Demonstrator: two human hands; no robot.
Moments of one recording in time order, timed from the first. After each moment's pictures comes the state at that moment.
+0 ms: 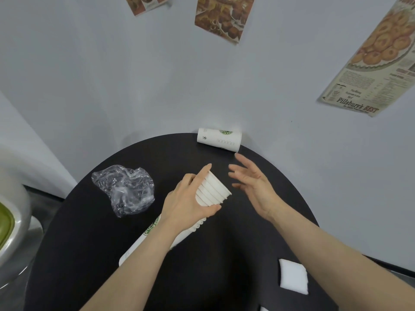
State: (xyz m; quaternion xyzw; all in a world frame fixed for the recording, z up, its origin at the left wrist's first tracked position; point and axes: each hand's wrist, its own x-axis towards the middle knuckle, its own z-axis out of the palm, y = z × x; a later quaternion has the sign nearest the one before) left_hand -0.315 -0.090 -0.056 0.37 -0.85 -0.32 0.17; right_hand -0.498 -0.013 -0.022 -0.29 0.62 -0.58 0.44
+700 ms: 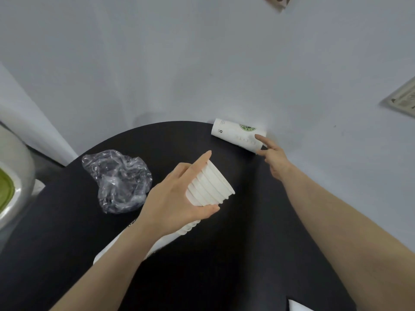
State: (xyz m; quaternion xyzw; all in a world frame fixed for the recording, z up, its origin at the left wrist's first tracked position) left_hand -0.320 -0.122 -0.064 0.38 -0.84 -0.33 0.21; right_hand -0.632 -0.149 -0.100 -0.26 0.76 -0.45 0.40
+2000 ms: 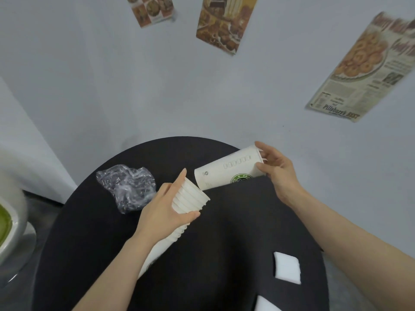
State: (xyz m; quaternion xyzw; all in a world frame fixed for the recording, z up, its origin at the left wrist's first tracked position) left_hand -0.251 -0.081 -0.054 0.39 -0.82 -0.37 0.18; right_hand -0.517 0.008 0.028 -0.35 0.66 -0.59 0.30
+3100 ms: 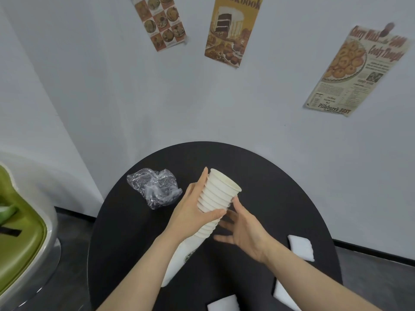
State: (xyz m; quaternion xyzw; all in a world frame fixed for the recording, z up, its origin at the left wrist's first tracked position) left_hand -0.213 -0.055 -0.028 0.29 -0.79 -0.49 0.22; right_hand -0.341 0.067 -0.018 -0.21 0.56 -0.55 0.58
